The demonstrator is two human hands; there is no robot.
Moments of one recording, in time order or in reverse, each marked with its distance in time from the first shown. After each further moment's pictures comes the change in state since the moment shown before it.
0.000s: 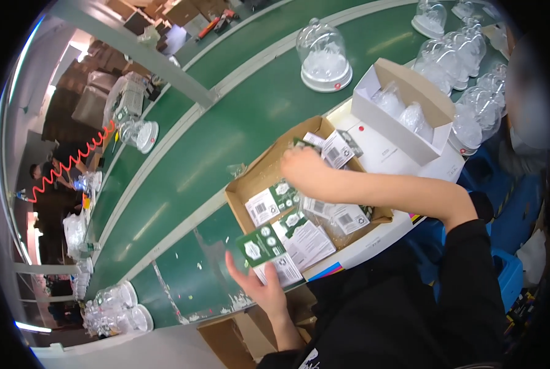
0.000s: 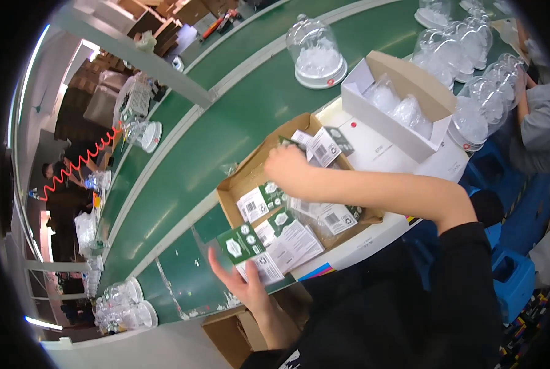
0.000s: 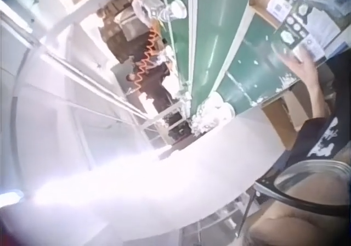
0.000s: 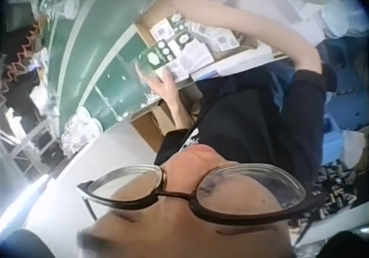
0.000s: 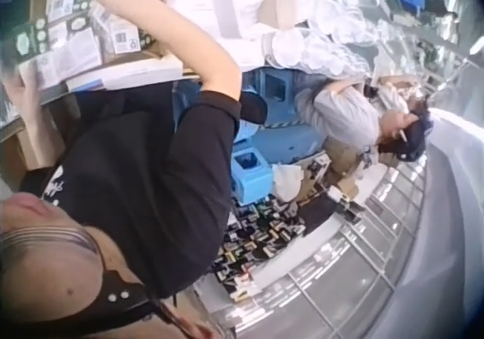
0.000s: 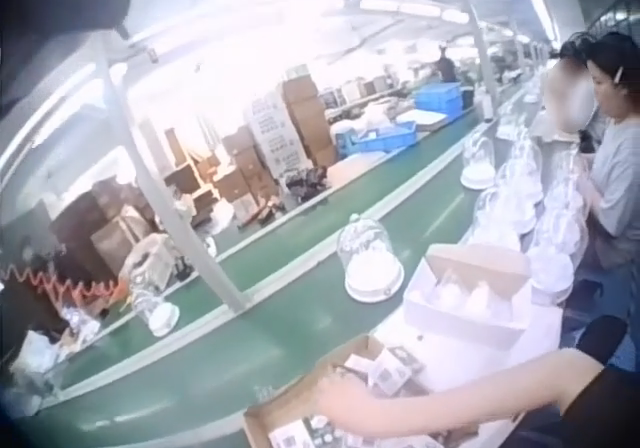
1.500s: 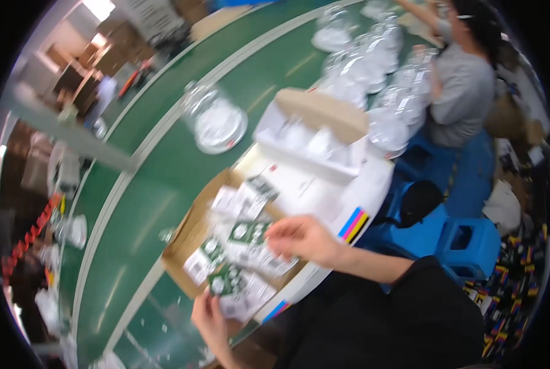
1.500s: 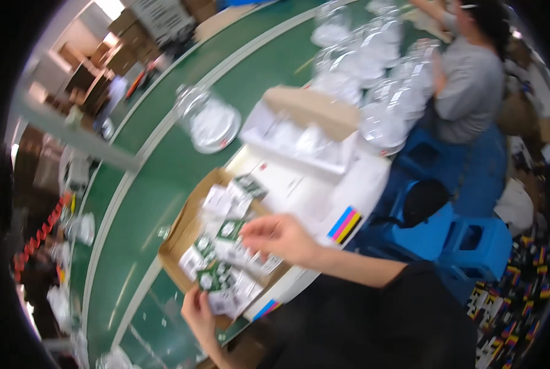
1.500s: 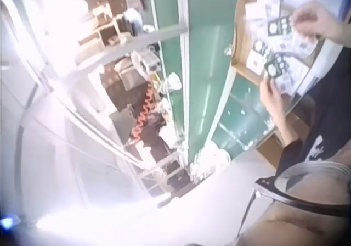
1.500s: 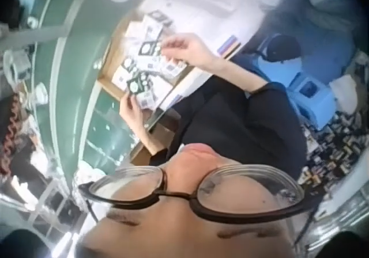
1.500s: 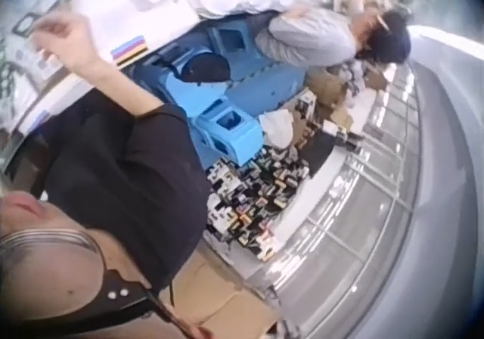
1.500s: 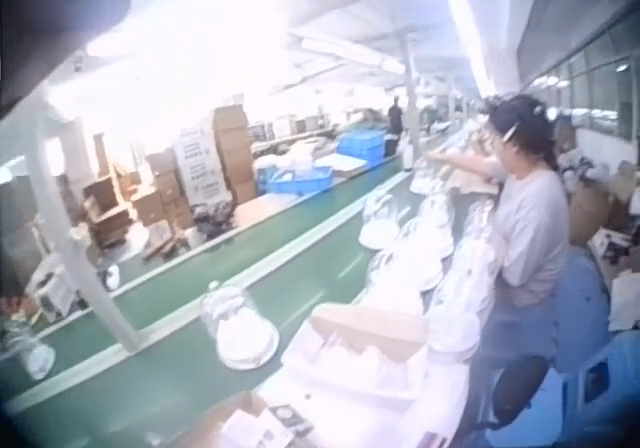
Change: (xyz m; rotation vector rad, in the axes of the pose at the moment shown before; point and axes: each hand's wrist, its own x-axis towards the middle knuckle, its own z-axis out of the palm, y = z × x) left_hand 0.065 -0.027 -0.022 0.780 -0.449 0.282; right_hand -0.149 0.022 -0.046 2.041 0.241 0.532
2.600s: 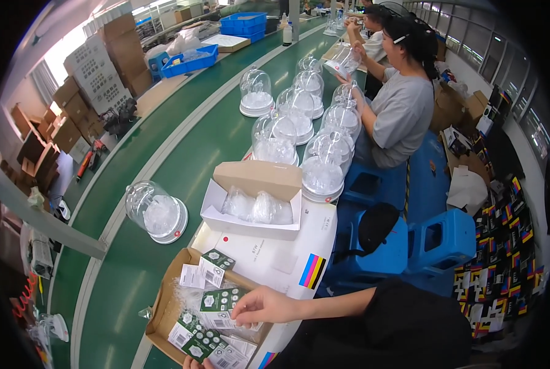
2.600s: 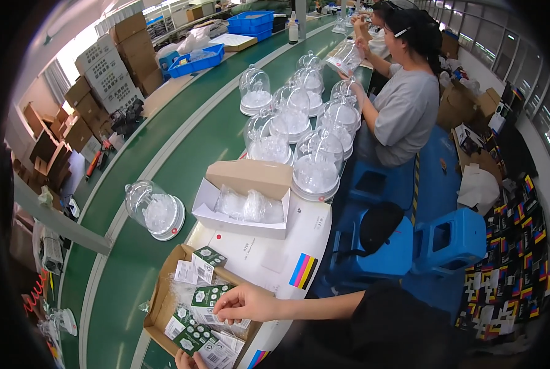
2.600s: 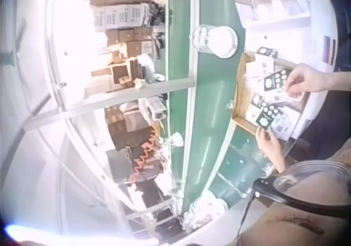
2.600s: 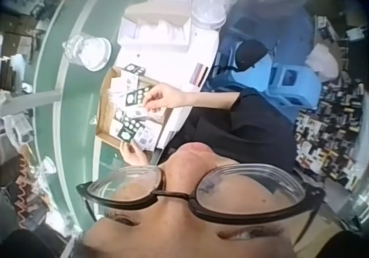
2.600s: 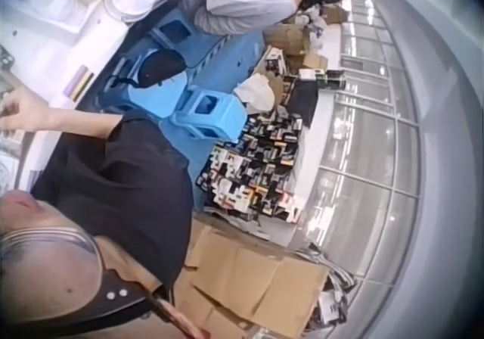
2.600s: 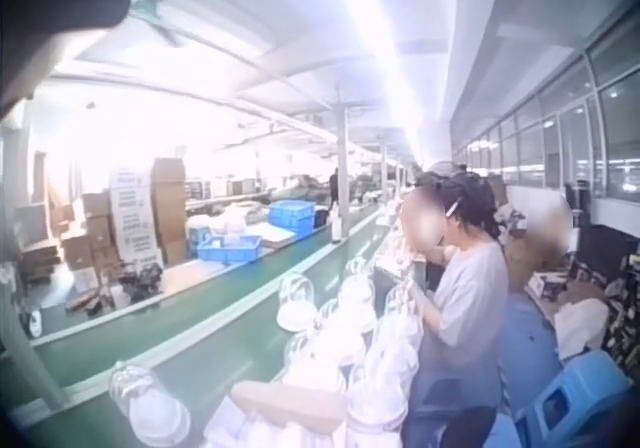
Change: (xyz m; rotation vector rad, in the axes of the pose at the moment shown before) left_hand 0.005 0.045 0.003 0.055 0.067 -0.004; right_hand -0.002 0.021 -0.001 -0.069 -0.151 -0.012
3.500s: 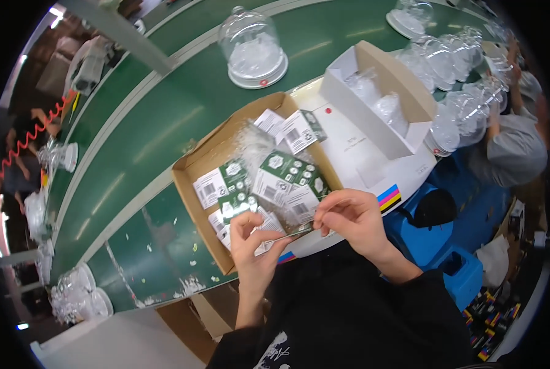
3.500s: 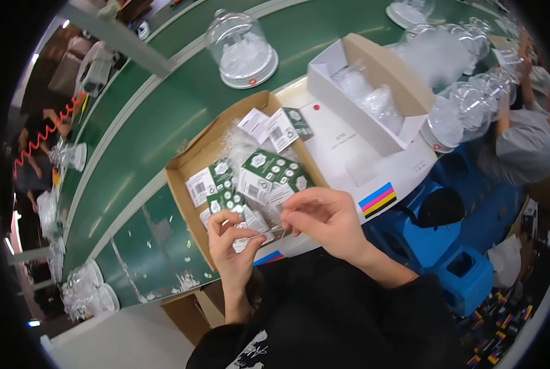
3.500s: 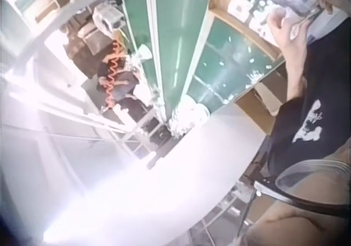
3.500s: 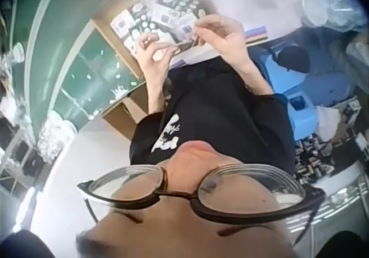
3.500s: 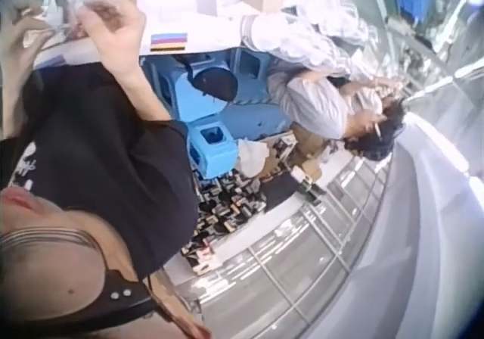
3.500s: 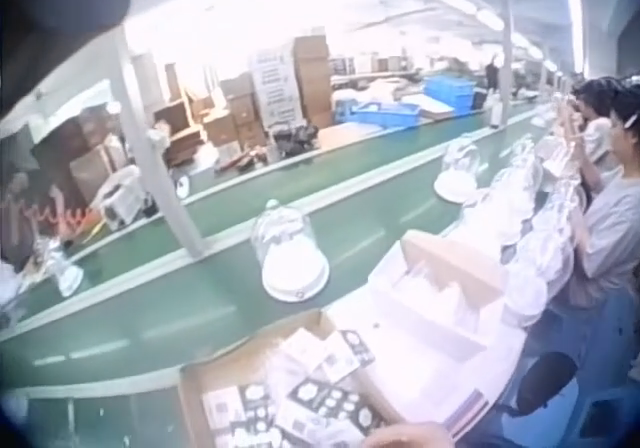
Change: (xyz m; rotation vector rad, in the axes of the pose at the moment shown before) left_hand -0.006 0.056 0.042 -0.396 0.040 0.137; right_hand -0.025 -0.023 0.022 -0.026 0.133 -0.065
